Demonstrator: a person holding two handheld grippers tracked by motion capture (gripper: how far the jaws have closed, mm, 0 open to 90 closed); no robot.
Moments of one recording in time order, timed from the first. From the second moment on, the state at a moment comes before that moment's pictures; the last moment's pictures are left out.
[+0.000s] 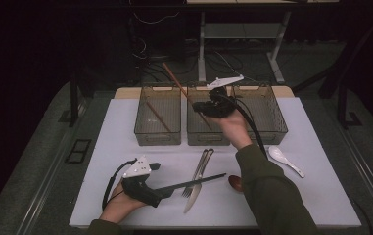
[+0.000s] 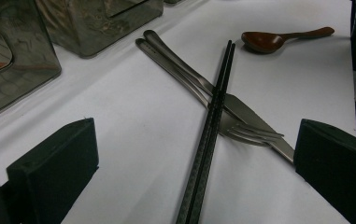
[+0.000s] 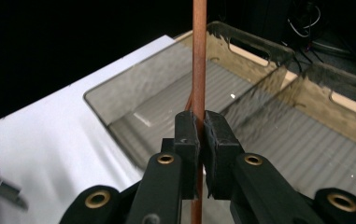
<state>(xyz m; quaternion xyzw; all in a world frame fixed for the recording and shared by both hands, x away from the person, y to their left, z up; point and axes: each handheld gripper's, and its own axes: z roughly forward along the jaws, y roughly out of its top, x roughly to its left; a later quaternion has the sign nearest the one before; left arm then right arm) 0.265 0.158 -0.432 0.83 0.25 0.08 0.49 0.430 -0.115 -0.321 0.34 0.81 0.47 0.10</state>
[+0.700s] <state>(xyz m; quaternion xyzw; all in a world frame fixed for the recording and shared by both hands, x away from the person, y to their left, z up) 0.264 0.159 -0.431 0.83 0.25 0.08 0.49 0.470 -0.021 -0.343 0.34 0.82 0.46 0.10</state>
